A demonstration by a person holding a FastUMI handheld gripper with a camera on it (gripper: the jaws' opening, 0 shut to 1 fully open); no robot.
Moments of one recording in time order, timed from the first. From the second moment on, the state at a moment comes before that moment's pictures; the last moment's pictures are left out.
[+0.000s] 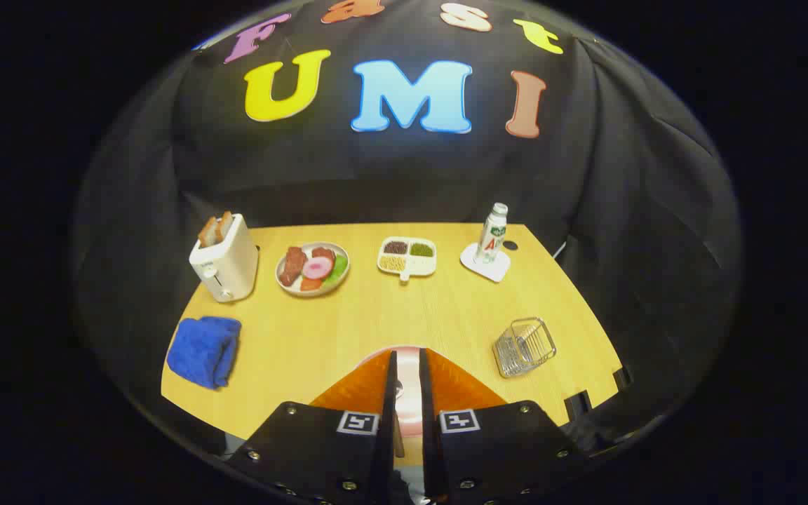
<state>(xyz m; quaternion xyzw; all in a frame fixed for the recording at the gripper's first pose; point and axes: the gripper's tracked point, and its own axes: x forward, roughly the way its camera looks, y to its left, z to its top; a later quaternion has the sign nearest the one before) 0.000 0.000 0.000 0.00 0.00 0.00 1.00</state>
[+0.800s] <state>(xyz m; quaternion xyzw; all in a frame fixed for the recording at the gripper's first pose) 0.022 0.023 -0.005 -0.02 -0.05 0.05 1.00</state>
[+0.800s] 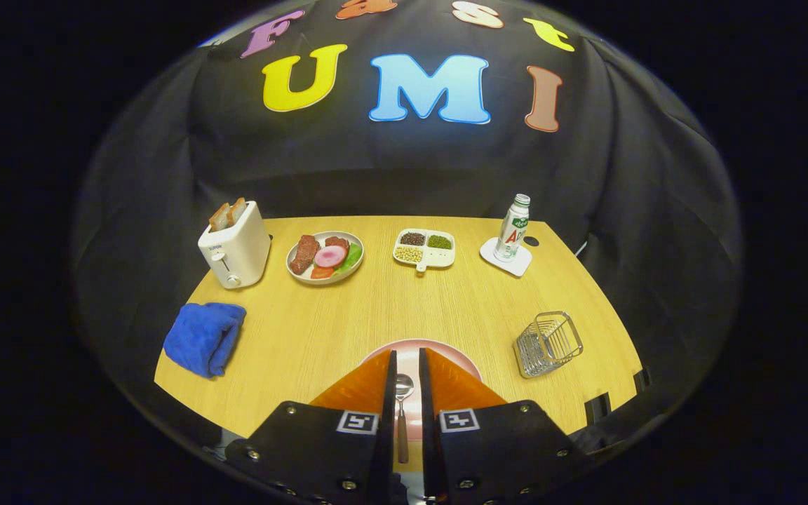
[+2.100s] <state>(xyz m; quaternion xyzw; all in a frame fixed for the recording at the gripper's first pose) 0.084 -0.034 -0.171 -0.04 0.30 -0.02 0.95</state>
